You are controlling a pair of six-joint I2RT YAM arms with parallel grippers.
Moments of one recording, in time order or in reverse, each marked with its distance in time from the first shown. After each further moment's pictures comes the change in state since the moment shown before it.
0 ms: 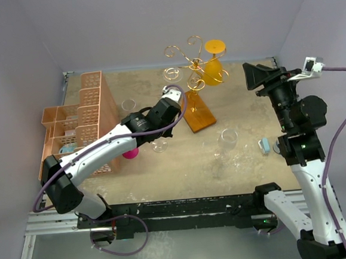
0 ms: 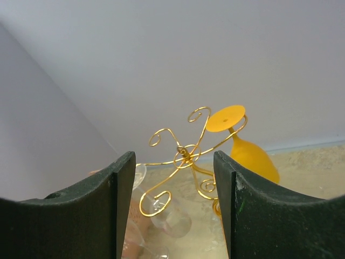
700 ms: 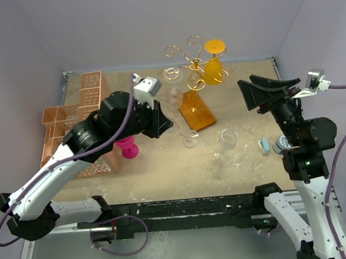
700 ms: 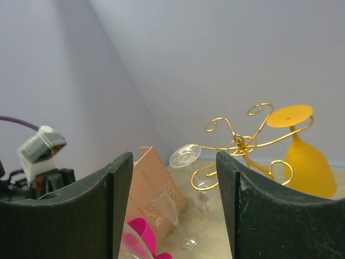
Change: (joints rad) left arm 0.000 -0.308 0.120 -0.040 0.392 -0.025; right arm 0.000 -0.147 -0.086 0.070 -0.219 0.050
